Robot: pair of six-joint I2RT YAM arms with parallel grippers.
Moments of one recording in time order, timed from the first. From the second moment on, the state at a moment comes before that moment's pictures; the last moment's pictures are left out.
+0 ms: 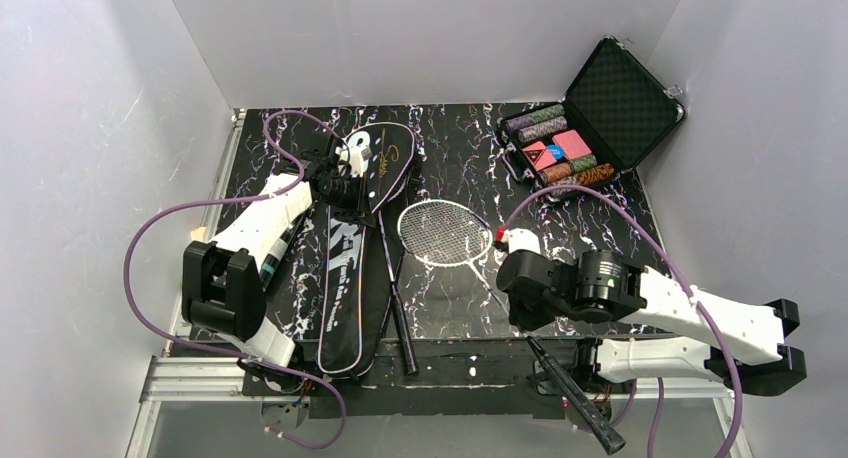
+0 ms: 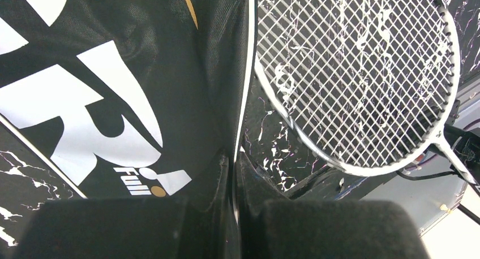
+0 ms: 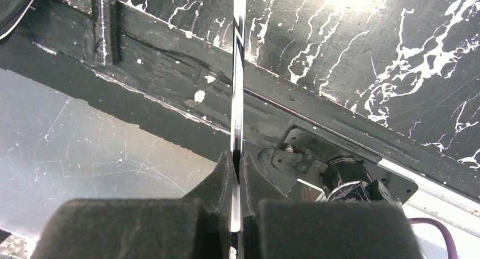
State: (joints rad) left arm -0.29 1.56 1.26 -0.79 0.42 -0.18; right arm 1.32 0.97 1.16 -1.35 0.25 0.83
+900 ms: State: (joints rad) left arm -0.29 1.57 1.28 -0.80 0.43 -0.18; right arm 1.47 1.43 1.33 -1.16 0.47 0.65
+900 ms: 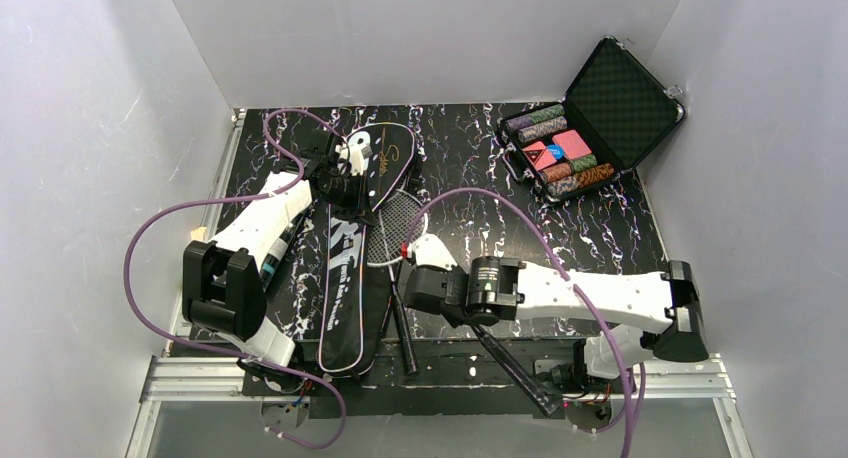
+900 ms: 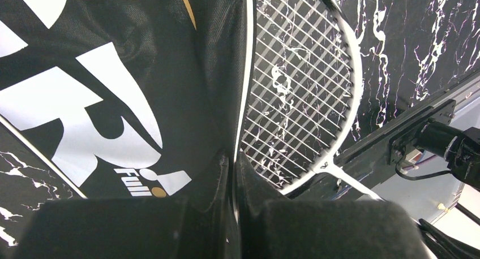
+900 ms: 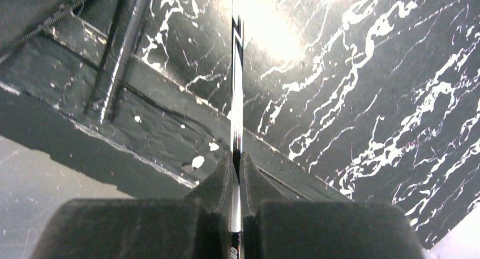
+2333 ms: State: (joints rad) left arm -0.29 1.58 1.28 -0.80 0.44 -0.16; right arm 0.96 1.95 1.39 -0.22 -0.15 0.79
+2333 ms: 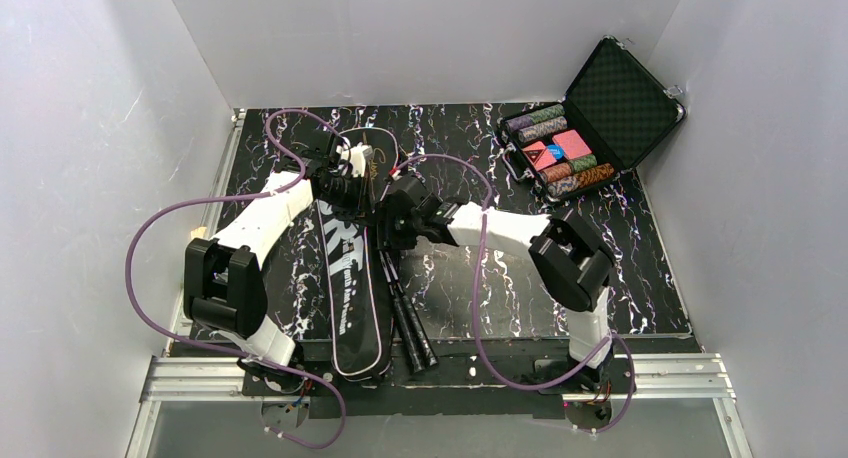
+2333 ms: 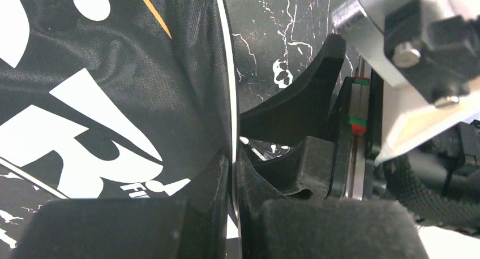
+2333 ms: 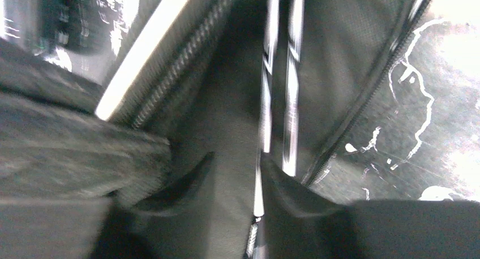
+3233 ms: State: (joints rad) left arm -0.29 1.58 1.28 -0.81 0.46 -0.16; right arm 0.72 2.06 1.41 -0.21 -0.27 0.78
